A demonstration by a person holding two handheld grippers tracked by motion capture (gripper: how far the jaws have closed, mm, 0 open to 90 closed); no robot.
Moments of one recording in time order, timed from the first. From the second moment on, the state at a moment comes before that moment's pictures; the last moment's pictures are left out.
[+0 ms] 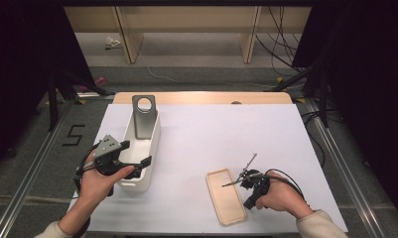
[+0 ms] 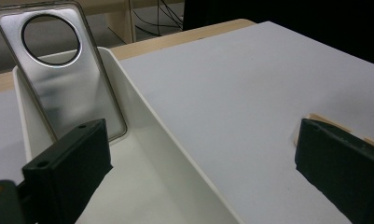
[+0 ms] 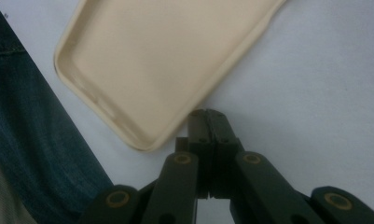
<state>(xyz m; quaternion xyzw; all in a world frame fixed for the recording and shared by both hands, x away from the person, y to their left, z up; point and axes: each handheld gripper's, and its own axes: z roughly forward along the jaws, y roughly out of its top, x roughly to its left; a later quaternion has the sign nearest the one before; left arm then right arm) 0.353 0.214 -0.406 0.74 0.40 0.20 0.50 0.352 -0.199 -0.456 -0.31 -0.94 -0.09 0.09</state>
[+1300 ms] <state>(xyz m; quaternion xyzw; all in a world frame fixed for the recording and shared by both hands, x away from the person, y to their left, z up) 0.350 0.206 -0.404 0.75 0.39 0.20 0.50 0.373 -0.162 -0.446 -0.54 -0.84 -0.06 0.02</state>
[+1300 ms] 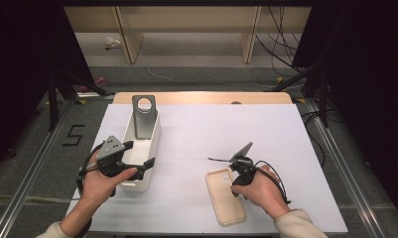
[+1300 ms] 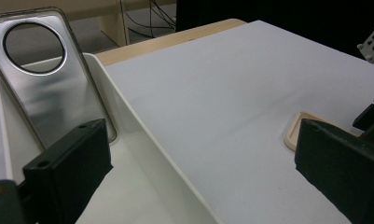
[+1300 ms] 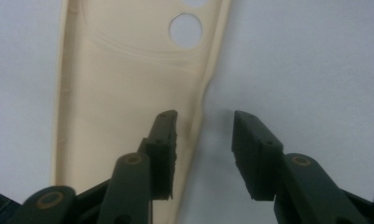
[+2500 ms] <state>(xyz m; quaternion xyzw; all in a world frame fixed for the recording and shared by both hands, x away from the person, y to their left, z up) 0.350 0.205 -0.404 0.75 0.38 0.20 0.50 0.379 -0.155 -0.451 -0.56 -0.83 -0.03 0.02</state>
